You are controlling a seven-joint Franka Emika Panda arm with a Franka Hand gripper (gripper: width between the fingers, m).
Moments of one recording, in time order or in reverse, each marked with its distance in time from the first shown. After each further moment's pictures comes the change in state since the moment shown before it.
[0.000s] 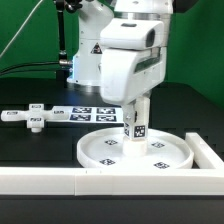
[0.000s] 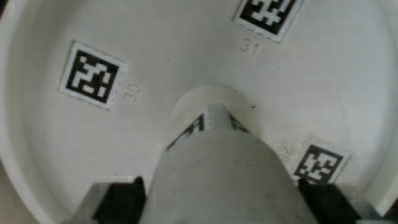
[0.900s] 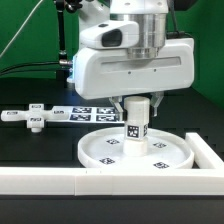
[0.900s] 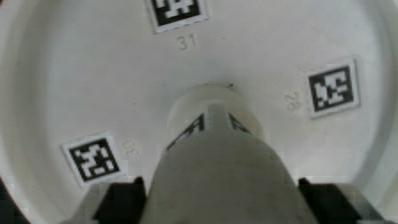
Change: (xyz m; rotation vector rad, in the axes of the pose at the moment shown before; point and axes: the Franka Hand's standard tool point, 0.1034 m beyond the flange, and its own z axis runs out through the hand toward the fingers) arm 0.000 -0.002 0.001 0.045 0.023 0.747
